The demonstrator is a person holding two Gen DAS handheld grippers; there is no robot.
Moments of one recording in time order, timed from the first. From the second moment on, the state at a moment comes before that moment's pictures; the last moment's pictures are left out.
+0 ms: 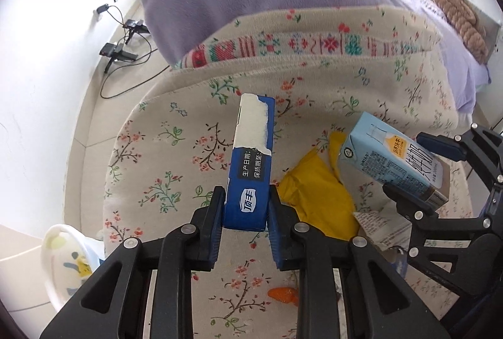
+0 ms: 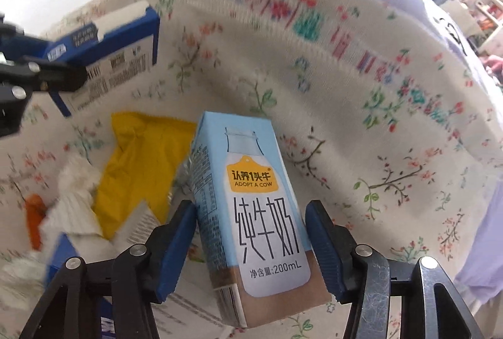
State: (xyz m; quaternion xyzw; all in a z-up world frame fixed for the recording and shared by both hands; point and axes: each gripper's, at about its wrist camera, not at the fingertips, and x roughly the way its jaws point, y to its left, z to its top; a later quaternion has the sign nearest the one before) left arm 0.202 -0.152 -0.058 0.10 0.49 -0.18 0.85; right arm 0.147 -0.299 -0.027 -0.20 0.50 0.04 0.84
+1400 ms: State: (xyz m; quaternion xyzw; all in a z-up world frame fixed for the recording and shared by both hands) left arm 0.163 0.111 -0.046 -0.10 0.53 -0.03 0.84; right arm 0.141 -0.114 -0.017 -0.04 0.50 0.17 0.85
